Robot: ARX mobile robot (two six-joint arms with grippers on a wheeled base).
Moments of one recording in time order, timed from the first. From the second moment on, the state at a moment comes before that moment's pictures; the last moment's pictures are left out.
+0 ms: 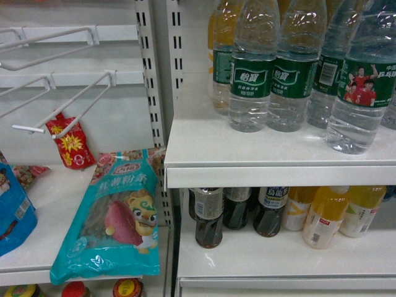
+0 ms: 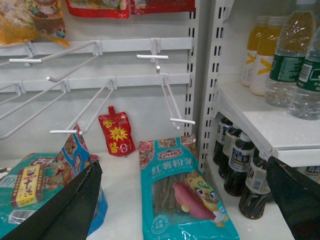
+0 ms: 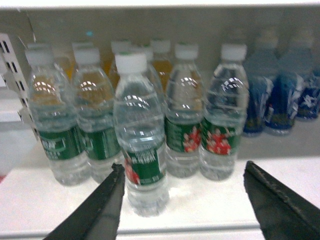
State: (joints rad) left arm 0.00 0.01 0.01 0.00 0.00 0.00; right arm 0.08 0.99 0.38 0.60 0.08 0.01
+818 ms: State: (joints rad) left arm 0.00 0.01 0.01 0.00 0.00 0.00; right arm 0.00 0.39 0.08 0.31 0.00 0.00
